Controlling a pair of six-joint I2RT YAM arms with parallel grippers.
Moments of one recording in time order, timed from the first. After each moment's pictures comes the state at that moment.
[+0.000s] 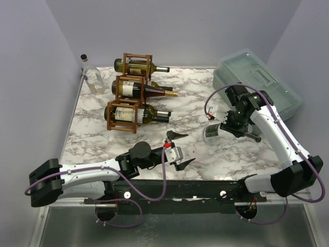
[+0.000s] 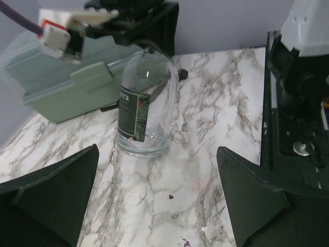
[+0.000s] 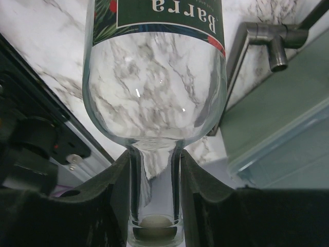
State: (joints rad) left arm -1.20 1.12 0.50 0.64 0.09 0.30; right arm 0.33 1.35 1.39 -1.43 -0.02 -0.91
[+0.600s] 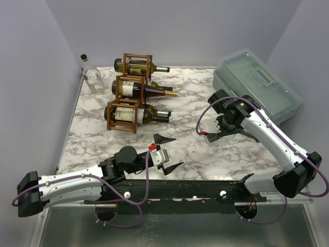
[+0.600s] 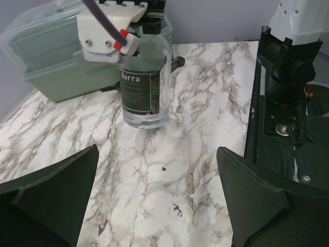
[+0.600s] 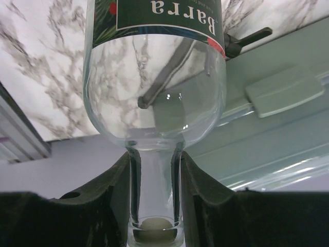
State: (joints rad) left arm -1.20 0.80 0.43 0.40 0.07 0.24; right arm 0.58 1.35 1.39 -1.44 0.31 -1.17
